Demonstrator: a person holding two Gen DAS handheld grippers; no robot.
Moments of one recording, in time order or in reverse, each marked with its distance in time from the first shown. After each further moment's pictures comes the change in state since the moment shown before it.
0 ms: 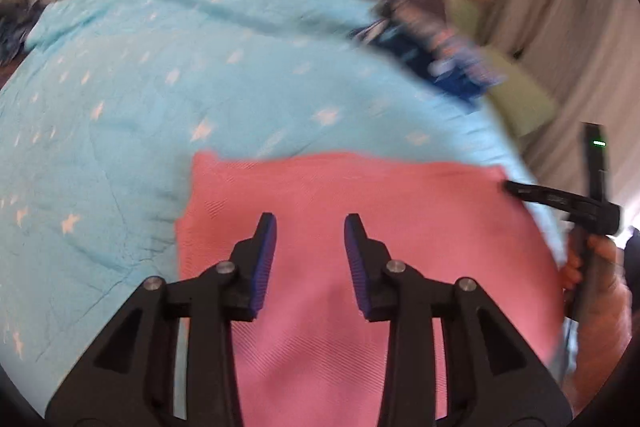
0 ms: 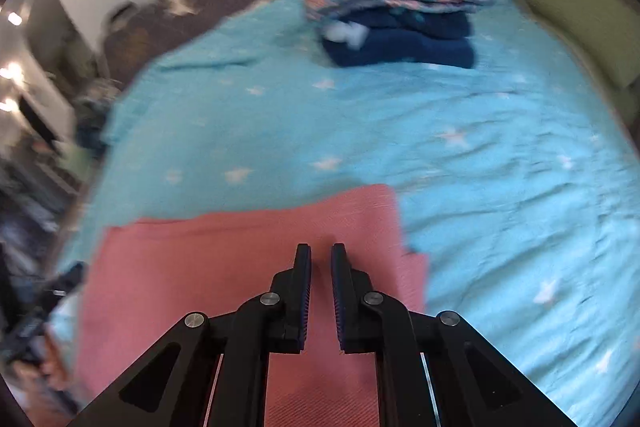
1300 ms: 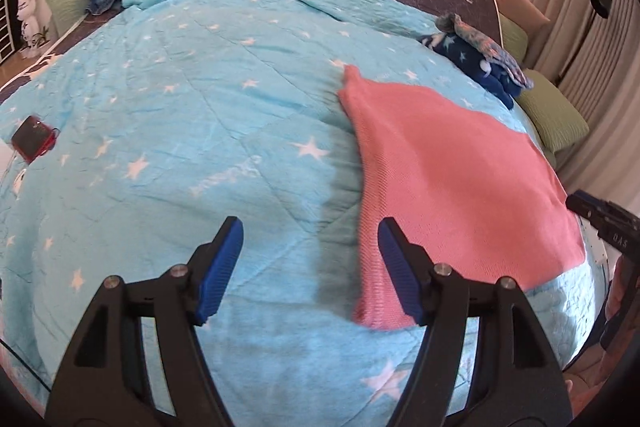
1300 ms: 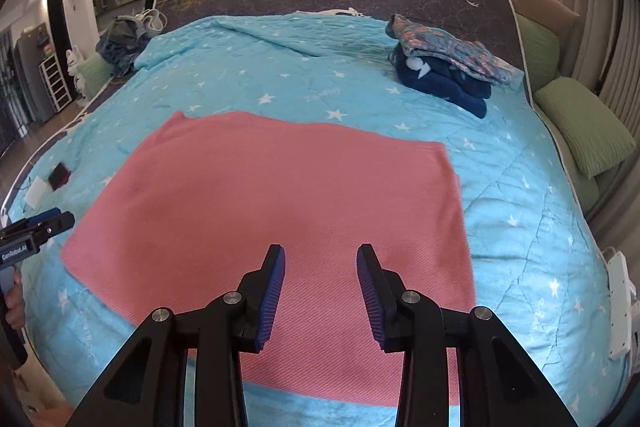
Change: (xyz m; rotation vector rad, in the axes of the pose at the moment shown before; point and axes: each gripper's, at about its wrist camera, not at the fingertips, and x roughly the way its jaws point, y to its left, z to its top) left arm -0.129 0.062 -0.122 -0.131 -0.098 0.124; right arm -0.109 0.111 -0.131 -0.334 -0.116 -0.079
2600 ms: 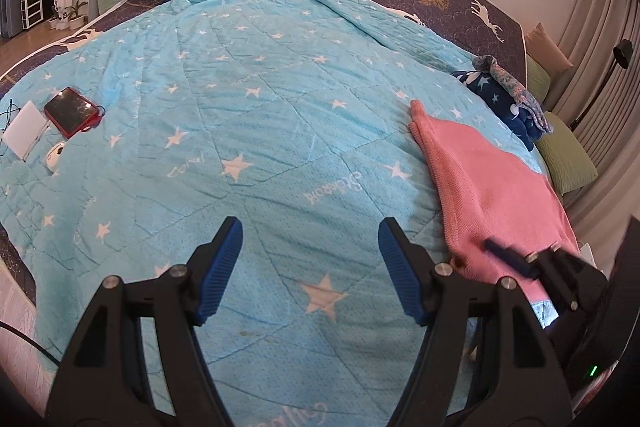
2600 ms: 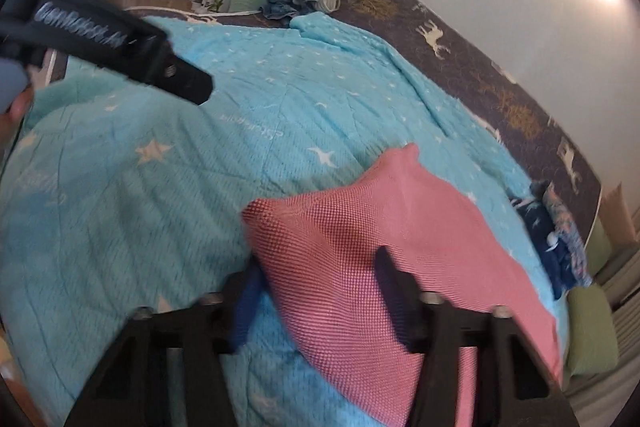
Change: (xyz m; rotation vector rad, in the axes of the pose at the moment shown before) left arm -0.026 0.078 -0.001 -0.124 -0.040 0.030; right arm 0.054 0.249 -0.039 -0.628 -0.159 0.044
